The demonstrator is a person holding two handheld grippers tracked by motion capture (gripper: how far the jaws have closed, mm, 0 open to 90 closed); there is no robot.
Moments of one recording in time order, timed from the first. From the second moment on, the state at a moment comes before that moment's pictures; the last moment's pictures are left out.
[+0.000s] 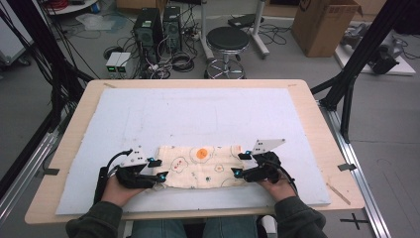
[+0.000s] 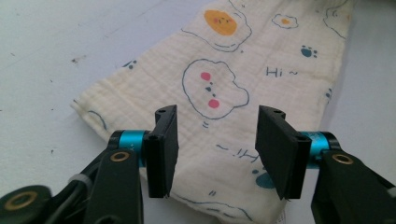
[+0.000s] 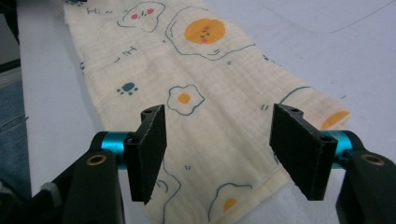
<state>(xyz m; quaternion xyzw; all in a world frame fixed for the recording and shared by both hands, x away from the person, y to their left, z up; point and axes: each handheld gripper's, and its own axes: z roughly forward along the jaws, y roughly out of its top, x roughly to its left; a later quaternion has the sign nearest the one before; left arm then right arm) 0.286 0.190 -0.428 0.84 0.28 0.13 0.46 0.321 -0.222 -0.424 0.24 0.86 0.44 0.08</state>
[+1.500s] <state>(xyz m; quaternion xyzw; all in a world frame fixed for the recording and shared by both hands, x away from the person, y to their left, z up) 0.287 0.194 -0.420 0.82 0.29 0.14 0.47 0.321 -0.227 -0.419 0.27 0.85 0.45 0.10</state>
